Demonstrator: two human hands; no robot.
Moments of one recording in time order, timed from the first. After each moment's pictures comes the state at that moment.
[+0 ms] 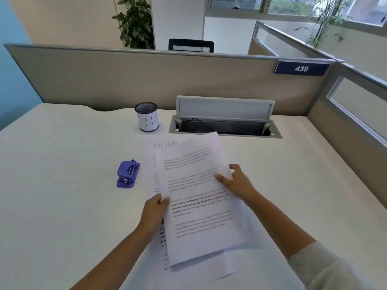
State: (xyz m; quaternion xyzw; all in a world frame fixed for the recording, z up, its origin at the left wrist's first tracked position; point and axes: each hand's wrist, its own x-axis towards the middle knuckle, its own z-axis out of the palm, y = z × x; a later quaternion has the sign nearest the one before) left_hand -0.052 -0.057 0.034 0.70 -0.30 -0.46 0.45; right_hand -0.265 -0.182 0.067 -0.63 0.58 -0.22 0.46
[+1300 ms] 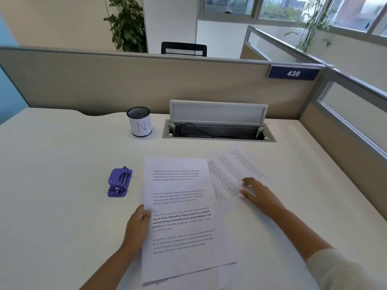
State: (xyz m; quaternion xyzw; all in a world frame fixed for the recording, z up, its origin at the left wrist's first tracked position) left_hand -0.029 -0.054 0.002 0.76 -0.36 -0.34 0.42; right_hand -0.353 -0.205 0.030 -0.77 0.58 -0.12 0.24
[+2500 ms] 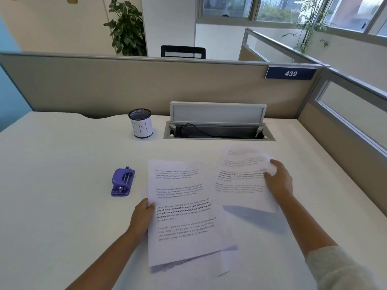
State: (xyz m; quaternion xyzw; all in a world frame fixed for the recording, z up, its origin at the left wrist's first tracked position) left_hand -0.023 -0.072 0.013 0.74 -0.30 -0.44 0.42; right_hand -0.352 -0.211 0.072 -0.52 0.75 -0.33 0.24
